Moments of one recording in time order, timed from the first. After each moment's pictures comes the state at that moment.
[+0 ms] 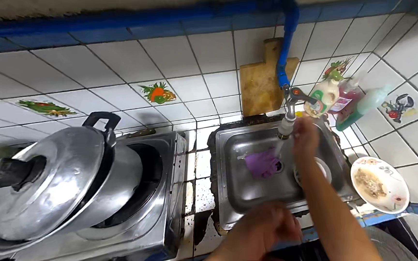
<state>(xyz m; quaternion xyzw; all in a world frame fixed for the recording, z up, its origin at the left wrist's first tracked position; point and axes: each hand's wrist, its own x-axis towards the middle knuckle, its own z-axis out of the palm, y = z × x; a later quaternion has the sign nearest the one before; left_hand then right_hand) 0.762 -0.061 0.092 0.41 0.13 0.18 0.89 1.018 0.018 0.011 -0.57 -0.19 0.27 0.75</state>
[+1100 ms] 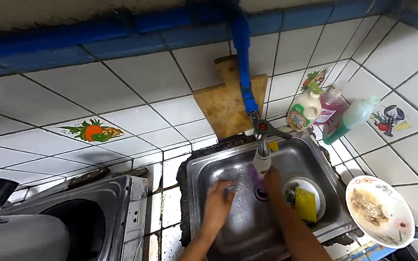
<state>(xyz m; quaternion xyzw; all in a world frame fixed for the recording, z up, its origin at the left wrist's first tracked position) 0.836 0.088 -0.088 0.80 0.47 0.13 0.35 1.038 0.030 -0.127 -0.86 -0.24 0.32 0.31</state>
